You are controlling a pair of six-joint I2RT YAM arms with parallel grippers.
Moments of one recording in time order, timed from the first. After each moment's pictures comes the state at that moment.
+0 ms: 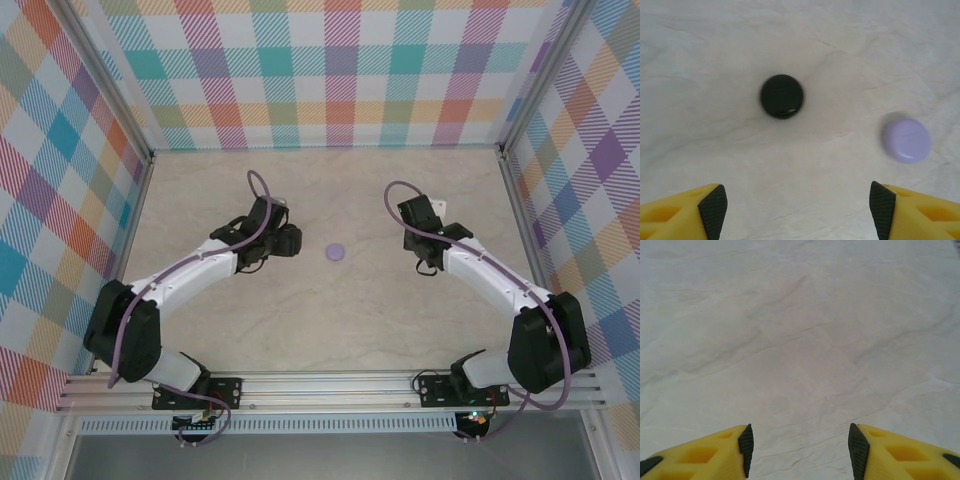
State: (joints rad) left arm -0.55 1.45 1.02 -0.45 -0.22 -0.35; right arm 0.43 1.37 0.97 -0.62 0.51 0.48
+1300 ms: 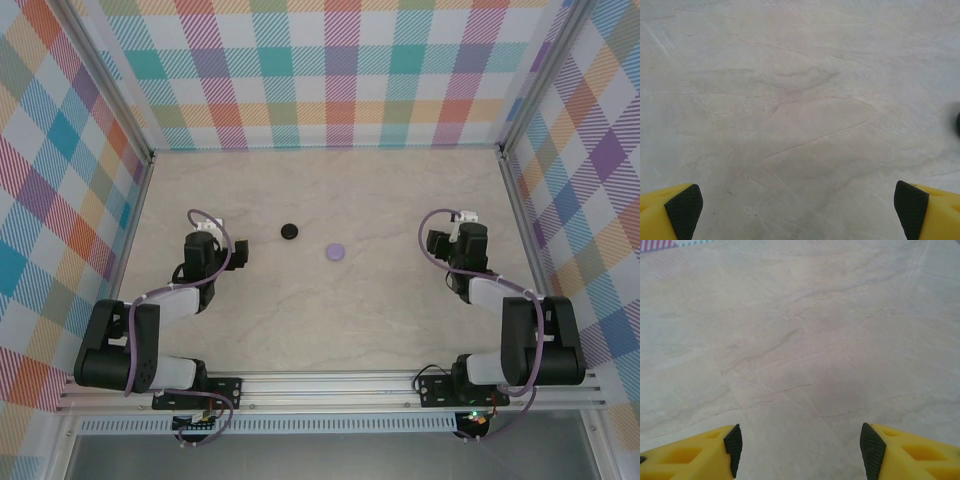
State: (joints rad) left arm -0.09 1.37 0.42 0.43 -0.08 -0.03; right arm 0.02 1.37 0.45 0.38 0.02 0.13
